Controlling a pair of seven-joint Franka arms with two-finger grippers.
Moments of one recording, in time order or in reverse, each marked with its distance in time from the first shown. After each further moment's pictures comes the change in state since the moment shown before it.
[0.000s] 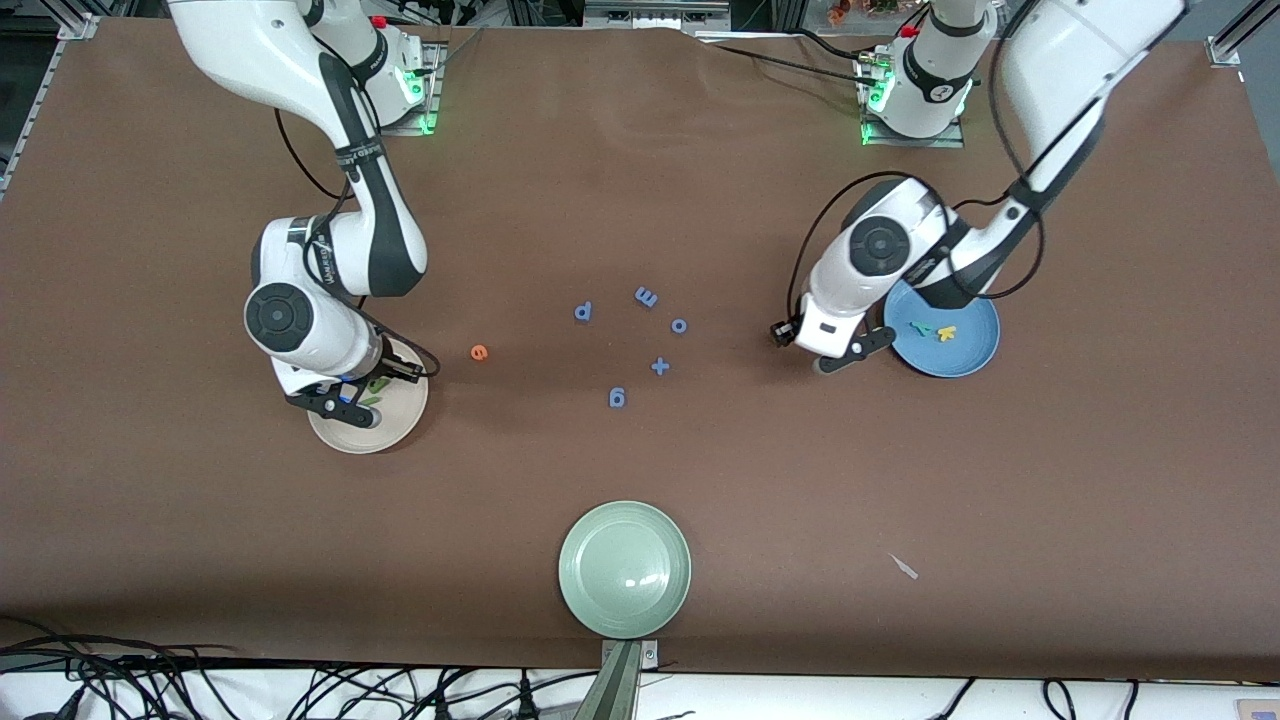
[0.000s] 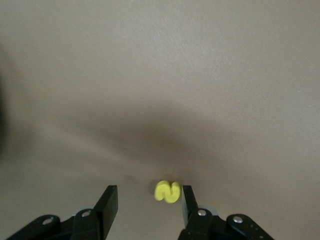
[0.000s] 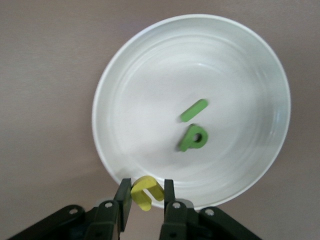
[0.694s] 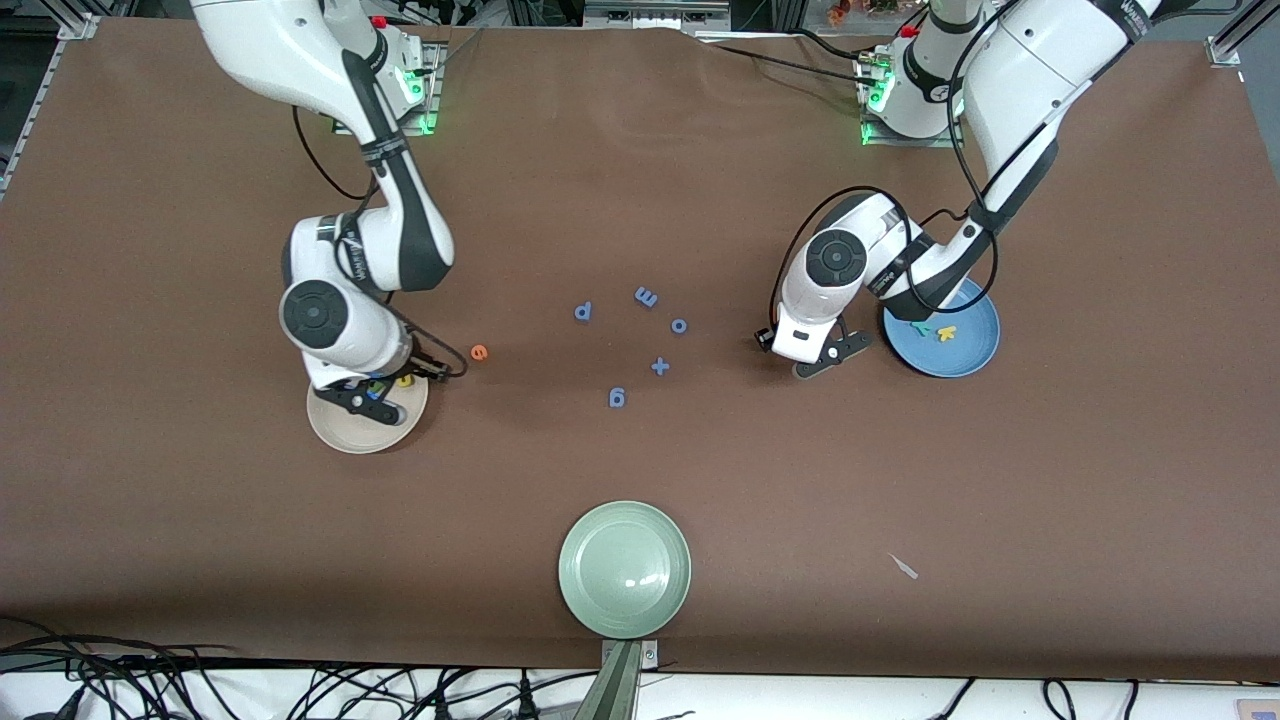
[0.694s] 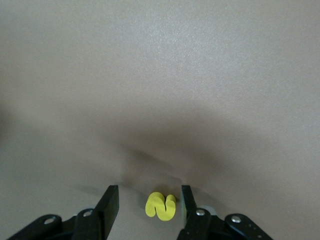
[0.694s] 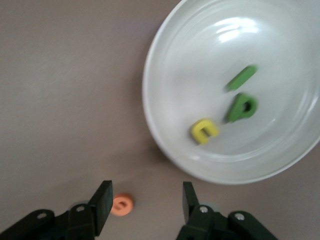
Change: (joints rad) left arm -0.108 0.043 0.091 0.029 0.047 0.000 -0.057; right arm 0.060 0.011 0.059 0.020 0.016 0.016 0.195
